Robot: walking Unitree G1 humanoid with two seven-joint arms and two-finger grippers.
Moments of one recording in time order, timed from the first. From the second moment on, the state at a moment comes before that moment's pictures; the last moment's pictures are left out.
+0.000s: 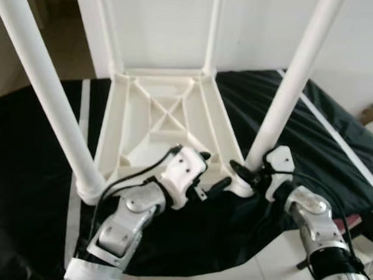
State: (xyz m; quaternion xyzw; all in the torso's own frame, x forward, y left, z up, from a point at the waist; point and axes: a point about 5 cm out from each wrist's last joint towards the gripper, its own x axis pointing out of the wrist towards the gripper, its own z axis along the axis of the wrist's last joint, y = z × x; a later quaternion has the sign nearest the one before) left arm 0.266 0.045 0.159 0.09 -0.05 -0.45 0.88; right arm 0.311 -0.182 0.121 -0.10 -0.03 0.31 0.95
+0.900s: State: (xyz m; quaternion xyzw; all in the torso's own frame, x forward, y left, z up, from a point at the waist) left arm 0.269 0.045 0.160 0.09 -0.05 -0.46 0.88; right arm 0.291 -0.151 0.113 -0.02 -0.03 0.01 1.00
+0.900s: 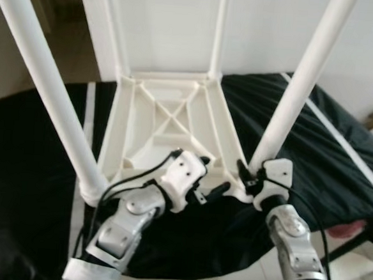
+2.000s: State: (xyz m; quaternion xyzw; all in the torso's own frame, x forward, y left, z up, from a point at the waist) left arm 0.270 0.046 0.161 0.08 -0.05 -0.46 0.88; right arm 0.290 -0.153 0.115 -0.04 -0.01 0.00 1.00
